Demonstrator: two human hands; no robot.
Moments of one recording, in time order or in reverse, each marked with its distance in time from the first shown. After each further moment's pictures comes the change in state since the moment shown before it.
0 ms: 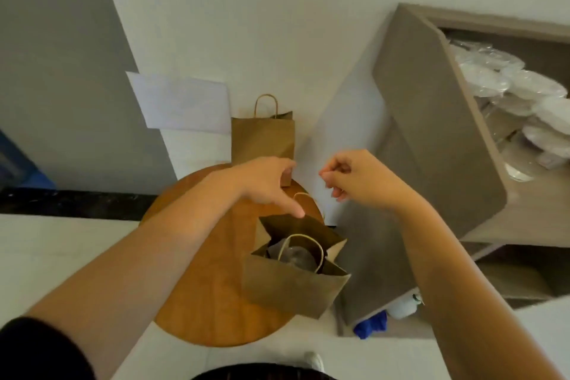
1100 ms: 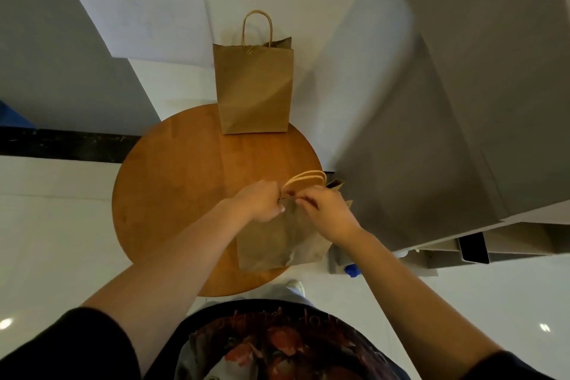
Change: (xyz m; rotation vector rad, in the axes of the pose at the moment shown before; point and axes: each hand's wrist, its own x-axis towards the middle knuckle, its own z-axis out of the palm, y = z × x) left_hand 0.062 -0.042 0.148 -0.087 -0.168 -0.145; right_hand 0.029 0.136 0.122 -0.097 -0.084 0.033
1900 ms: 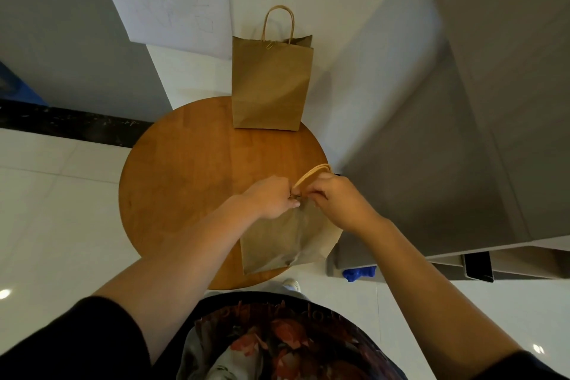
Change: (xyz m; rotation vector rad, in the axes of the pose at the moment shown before) left_hand 0.004 -0.004 0.002 -0.203 0.029 0.032; right_hand 0.020 -0.015 -0.025 -0.323 -0.151 -0.061
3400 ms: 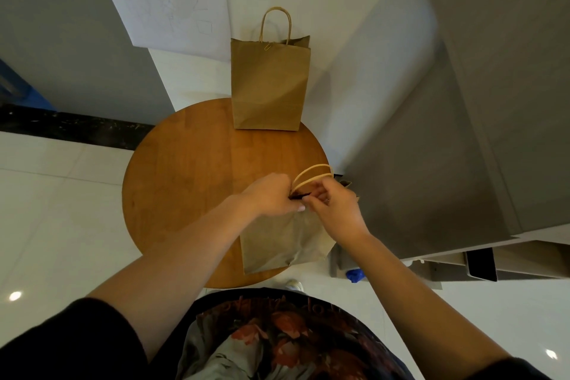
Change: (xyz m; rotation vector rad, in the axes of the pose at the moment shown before) left_hand 0.000 0.006 0.003 0.012 0.054 0.053; right_hand -0.016 0.008 0.030 0.543 0.284 0.131
